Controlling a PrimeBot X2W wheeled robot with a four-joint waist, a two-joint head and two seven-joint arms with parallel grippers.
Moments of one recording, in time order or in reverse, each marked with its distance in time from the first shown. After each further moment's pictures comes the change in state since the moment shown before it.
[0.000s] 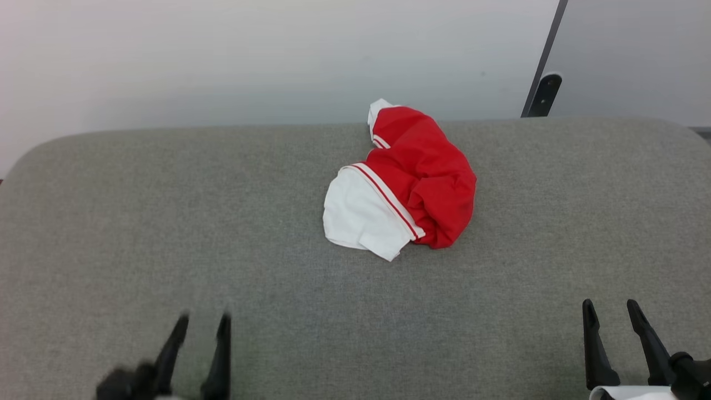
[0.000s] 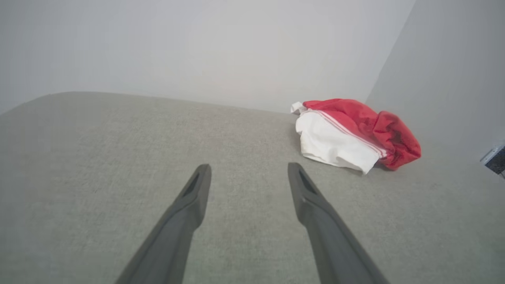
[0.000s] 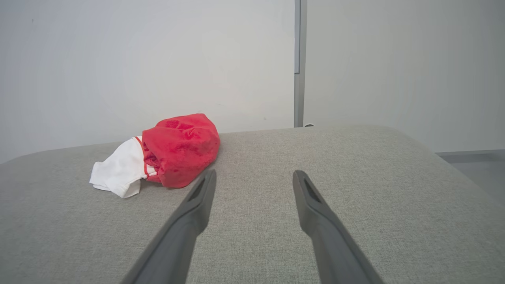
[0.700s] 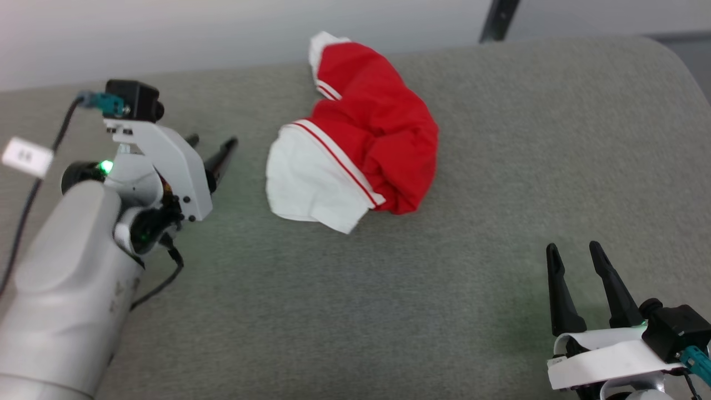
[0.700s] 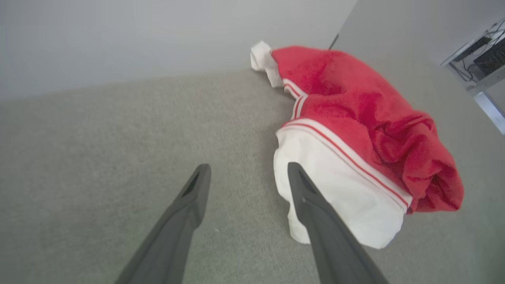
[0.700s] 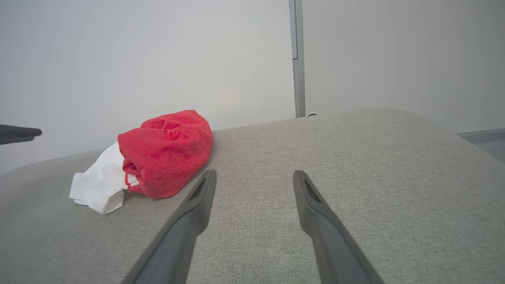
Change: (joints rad) left arm -0.945 0.262 -0.406 0.481 -0.410 -0.003 0.590; right arm -0.176 -0.001 0.108 0.069 0.074 0.000 -0.046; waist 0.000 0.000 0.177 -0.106
